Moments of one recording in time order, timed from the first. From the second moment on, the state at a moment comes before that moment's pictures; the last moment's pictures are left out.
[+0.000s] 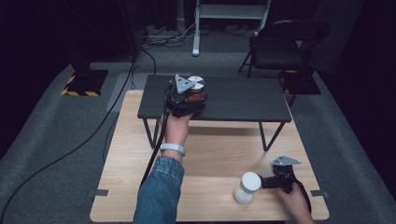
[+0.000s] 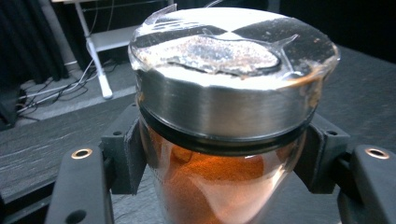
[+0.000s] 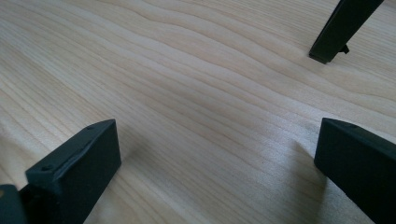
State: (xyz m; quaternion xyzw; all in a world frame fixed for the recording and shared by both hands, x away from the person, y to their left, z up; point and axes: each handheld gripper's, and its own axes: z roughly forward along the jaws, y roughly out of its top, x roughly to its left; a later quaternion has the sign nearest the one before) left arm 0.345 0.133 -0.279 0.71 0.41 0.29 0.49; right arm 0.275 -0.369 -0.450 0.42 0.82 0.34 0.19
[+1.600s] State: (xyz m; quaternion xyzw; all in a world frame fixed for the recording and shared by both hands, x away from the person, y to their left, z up) left arm 0.217 0.187 -0.425 0.76 0.42 0.23 0.44; right arm 0.275 -0.369 -0.450 0.42 0.82 0.34 0.19
